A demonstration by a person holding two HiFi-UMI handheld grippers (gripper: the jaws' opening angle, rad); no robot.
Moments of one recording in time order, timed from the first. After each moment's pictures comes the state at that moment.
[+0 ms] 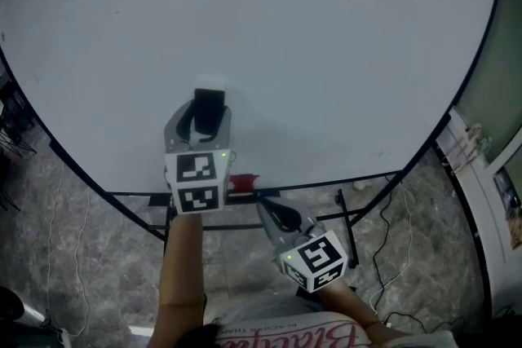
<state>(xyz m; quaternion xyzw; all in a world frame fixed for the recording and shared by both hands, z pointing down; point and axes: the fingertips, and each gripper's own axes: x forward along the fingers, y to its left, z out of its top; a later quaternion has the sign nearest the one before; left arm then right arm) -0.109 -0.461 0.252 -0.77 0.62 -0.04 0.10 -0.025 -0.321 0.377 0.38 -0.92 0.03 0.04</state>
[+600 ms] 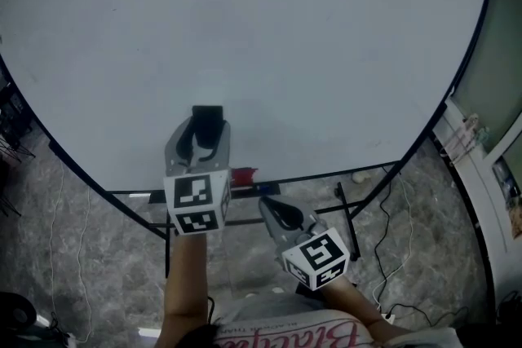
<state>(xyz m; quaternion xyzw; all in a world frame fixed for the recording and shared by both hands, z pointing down) -0.109 -0.425 0.279 -0.79 0.61 -0.01 0.08 -0.022 -0.308 0.385 0.39 -0.92 0.04 0.05</state>
